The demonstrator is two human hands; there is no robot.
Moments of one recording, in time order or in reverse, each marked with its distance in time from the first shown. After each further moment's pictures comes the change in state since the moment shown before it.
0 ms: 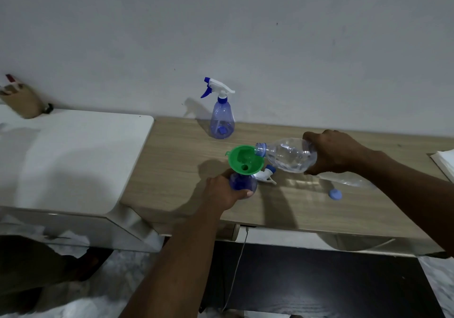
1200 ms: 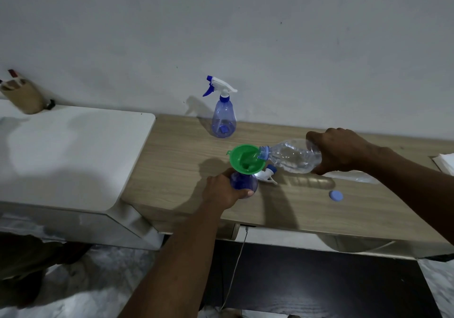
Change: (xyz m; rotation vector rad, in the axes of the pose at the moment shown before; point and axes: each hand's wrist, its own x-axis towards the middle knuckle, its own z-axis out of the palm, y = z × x) left_hand 0.016 -0.016 0.015 -0.064 0.013 -0.003; right_hand 0.000 0.005 -0.009 -0.125 -0.030 -0.064
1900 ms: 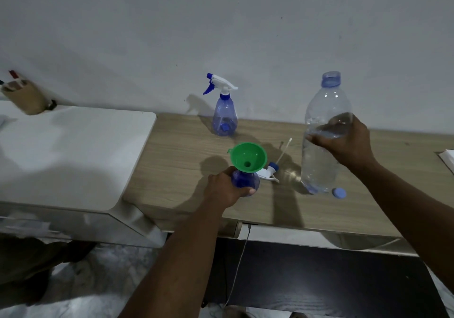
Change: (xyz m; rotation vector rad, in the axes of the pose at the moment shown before) left_hand -0.005 0.009 -0.006 0.013 -0.013 -0.023; right_hand -0.002 -0.001 0.036 1.011 0.623 0.452
